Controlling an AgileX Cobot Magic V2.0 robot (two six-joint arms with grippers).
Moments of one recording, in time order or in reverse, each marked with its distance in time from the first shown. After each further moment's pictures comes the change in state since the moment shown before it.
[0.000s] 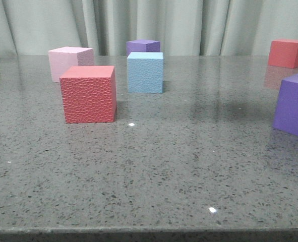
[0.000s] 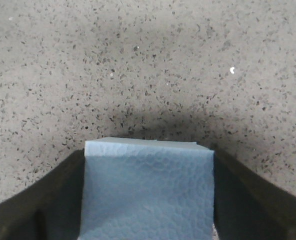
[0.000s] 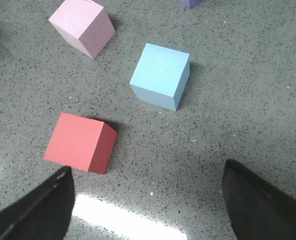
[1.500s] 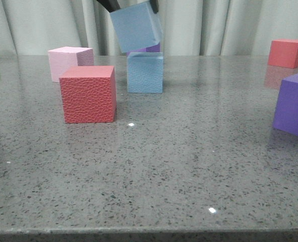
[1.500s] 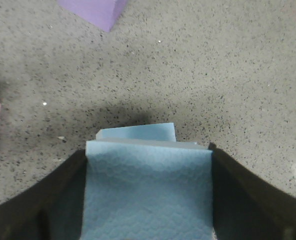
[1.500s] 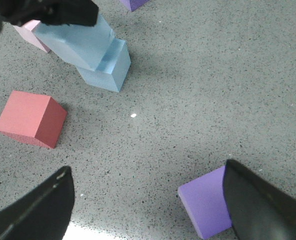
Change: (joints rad) left arm -0.808 0.152 -0.497 0.100 0.190 -0.687; right arm -0.006 -0.321 0.243 -0.140 0.032 0.028
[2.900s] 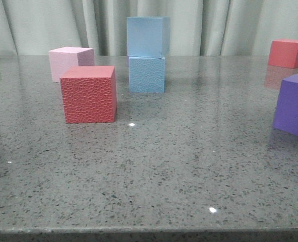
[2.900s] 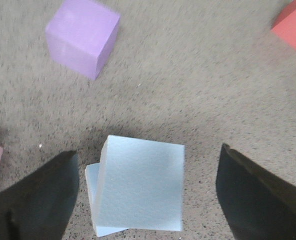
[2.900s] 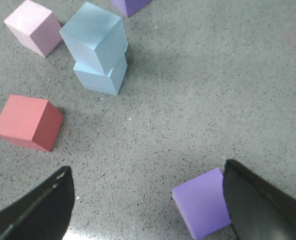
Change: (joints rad) left arm -0.026 0.002 -0.152 0.050 0.010 0.024; right arm 0.000 -0.026 0.000 -0.025 0.001 0.002
